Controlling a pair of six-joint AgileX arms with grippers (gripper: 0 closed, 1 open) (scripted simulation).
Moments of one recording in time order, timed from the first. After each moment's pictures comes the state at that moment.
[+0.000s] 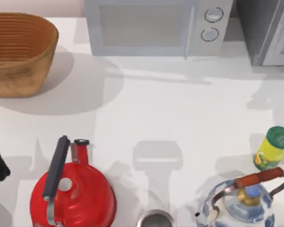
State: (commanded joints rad) left arm 0.00 0.00 0.00 0.00 0.00 0.00; right arm 0.09 0.83 1.03 -0.34 0.14 -0.01
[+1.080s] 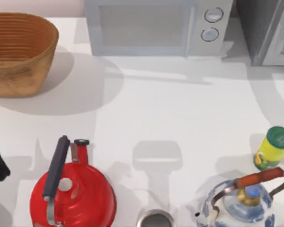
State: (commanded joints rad) left arm 0.00 0.00 0.00 0.00 0.00 0.00; right arm 0.19 1.35 1.86 -0.52 0.20 0.02
